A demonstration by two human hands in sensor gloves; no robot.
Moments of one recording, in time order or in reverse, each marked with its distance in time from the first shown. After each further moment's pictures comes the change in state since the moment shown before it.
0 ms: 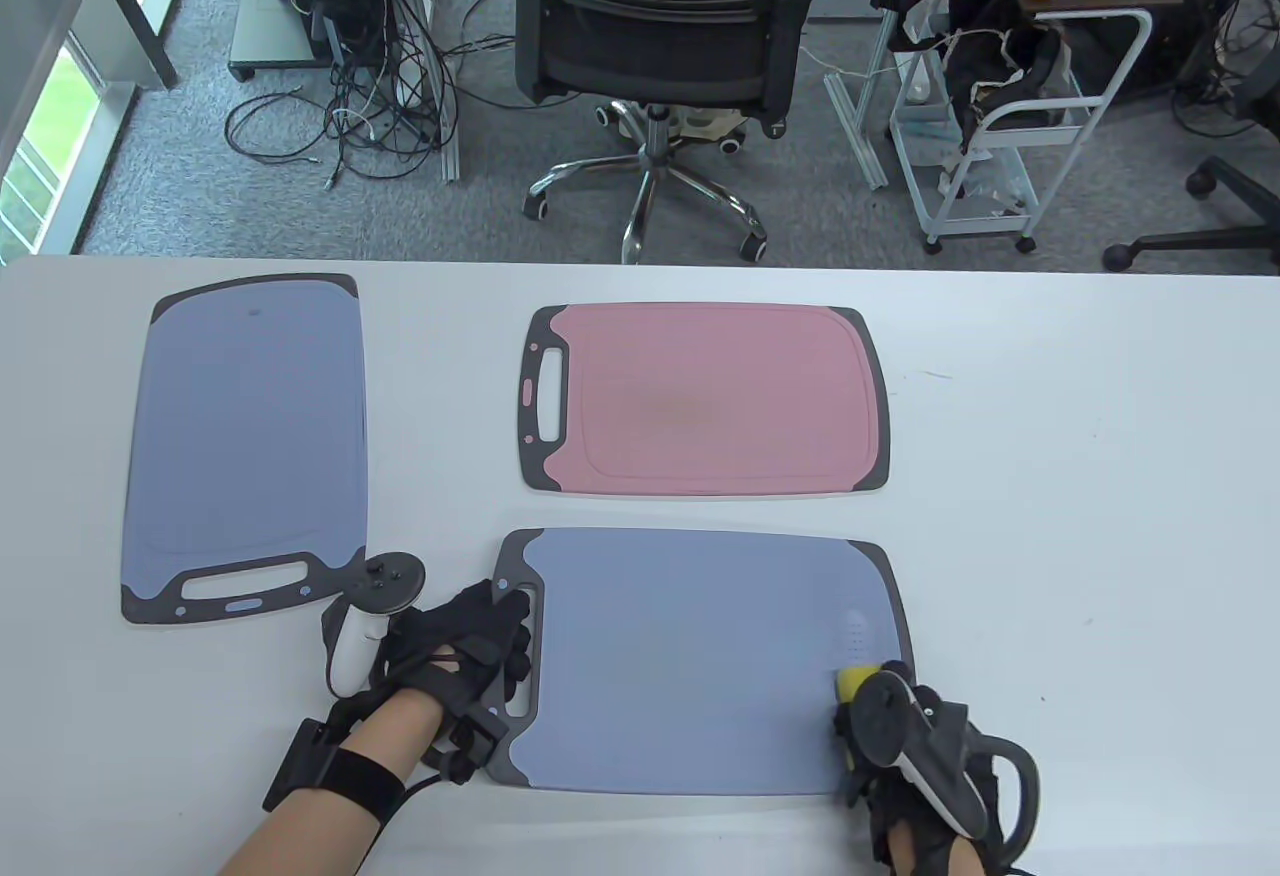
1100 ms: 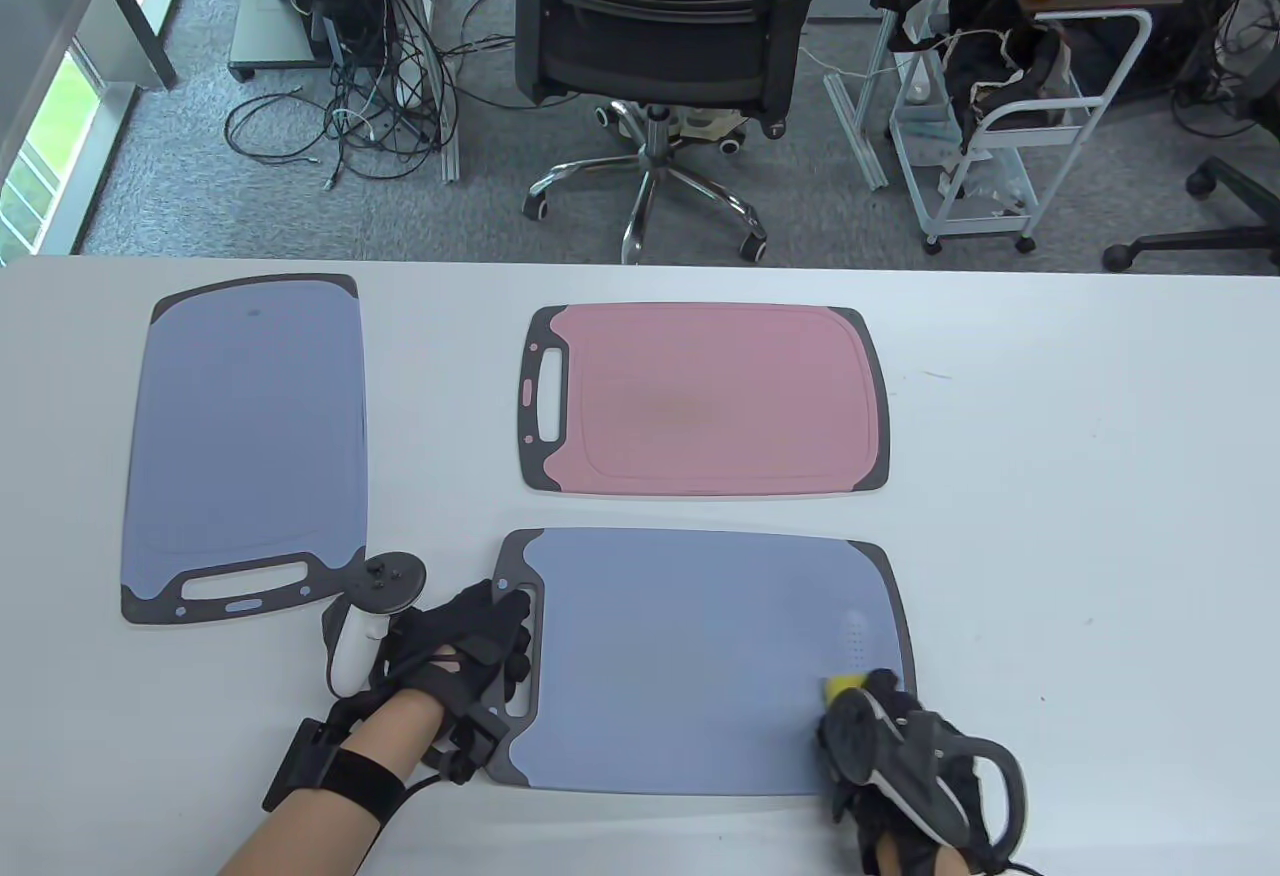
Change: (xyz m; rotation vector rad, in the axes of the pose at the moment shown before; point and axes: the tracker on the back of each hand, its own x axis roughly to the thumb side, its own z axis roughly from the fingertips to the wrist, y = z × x) left_hand 0.000 0.000 0.000 0.009 0.002 -0.009; right_hand 0.066 -0.005 0.020 -0.061 -0.304 0.072
